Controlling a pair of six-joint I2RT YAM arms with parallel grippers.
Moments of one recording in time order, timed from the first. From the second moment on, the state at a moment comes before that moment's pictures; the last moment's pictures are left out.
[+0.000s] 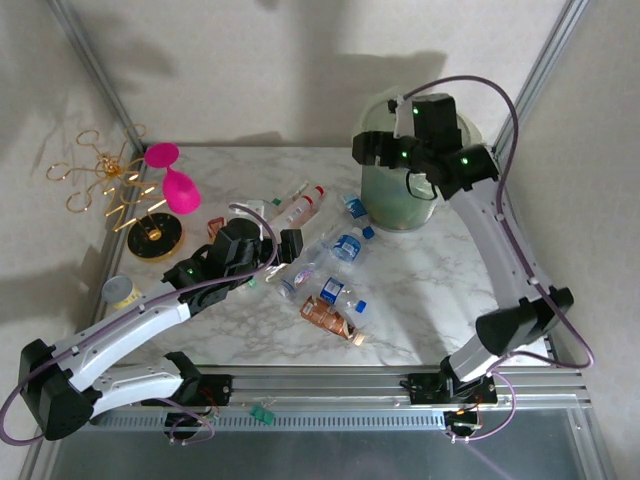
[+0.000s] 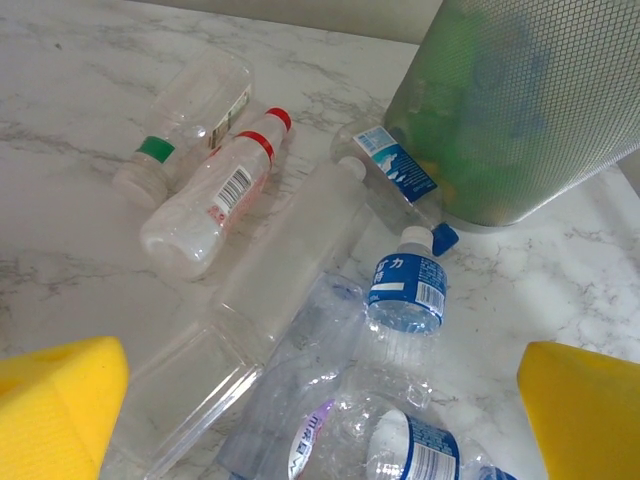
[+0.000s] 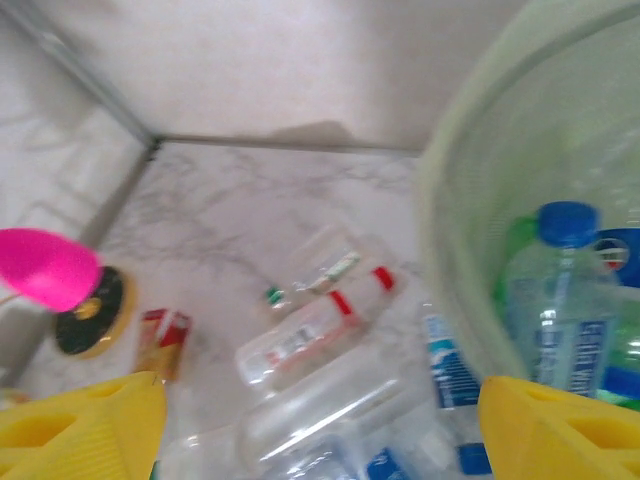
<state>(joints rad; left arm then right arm) -0.73 1.06 0.88 -0.33 -0.29 -0.55 0.42 1.55 1.85 -0.83 -0.22 0.28</state>
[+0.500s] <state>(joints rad) -0.73 0.92 0.93 -0.46 -0.28 -0.73 0.41 1.17 1.56 -0.65 -0.48 0.36</state>
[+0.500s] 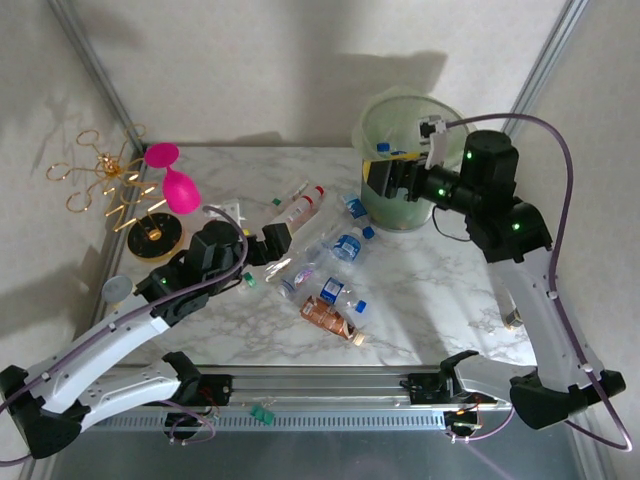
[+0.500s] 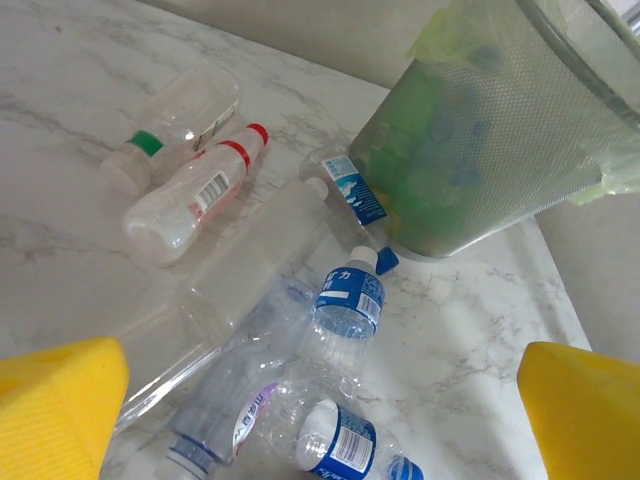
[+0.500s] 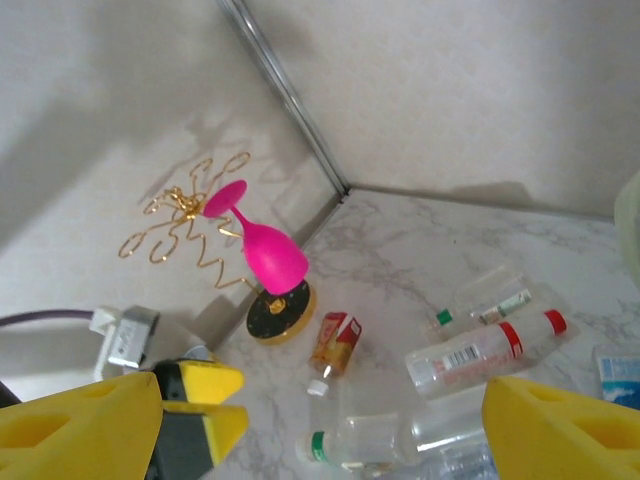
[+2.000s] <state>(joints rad) -0.71 0.90 0.94 -0.62 -0.49 -0.77 1.16 1.67 1.02 -0.64 0.14 0.39</state>
